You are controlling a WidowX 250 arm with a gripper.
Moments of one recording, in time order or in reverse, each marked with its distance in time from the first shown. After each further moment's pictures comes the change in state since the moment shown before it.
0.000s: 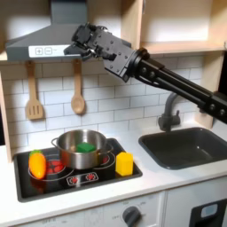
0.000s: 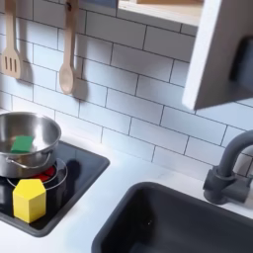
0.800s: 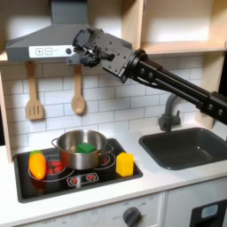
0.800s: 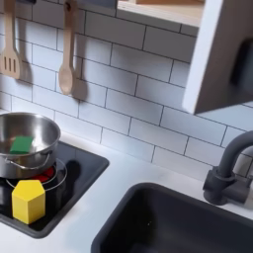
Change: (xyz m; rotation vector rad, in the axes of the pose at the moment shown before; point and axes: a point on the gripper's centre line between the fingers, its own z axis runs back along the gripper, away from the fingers) arm -0.028 -0.002 0.003 -0.037 0.166 0.016
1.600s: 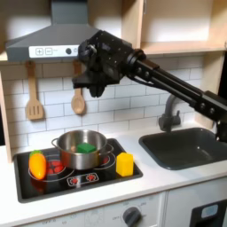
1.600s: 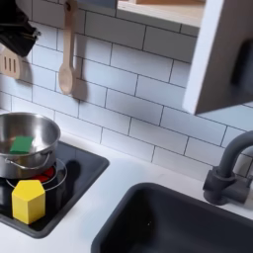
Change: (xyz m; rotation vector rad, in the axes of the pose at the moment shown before) arm -0.064 0.000 -0.007 0.017 0.440 -0.126
